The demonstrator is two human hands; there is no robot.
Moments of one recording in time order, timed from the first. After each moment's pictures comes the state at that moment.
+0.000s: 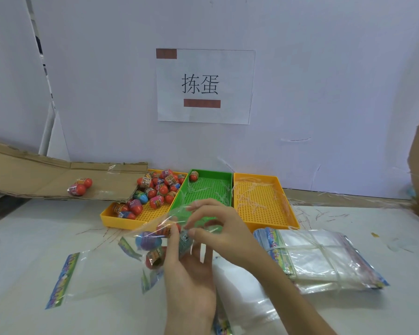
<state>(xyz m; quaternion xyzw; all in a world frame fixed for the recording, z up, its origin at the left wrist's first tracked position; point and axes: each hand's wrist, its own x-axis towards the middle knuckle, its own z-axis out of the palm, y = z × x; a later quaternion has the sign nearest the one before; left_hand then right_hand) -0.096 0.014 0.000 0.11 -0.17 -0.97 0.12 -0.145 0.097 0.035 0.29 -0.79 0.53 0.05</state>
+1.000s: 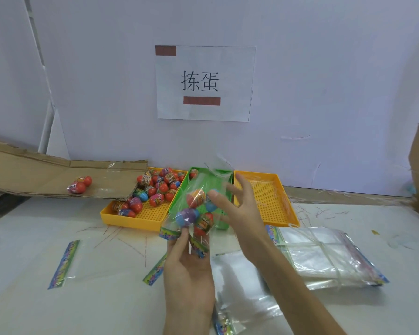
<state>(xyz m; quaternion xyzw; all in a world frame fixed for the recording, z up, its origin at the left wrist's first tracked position) -0.091 0.017 0.003 0.13 -0.17 -0.97 0.10 -0.154 0.104 0.039 0.08 -0.68 0.72 0.04</state>
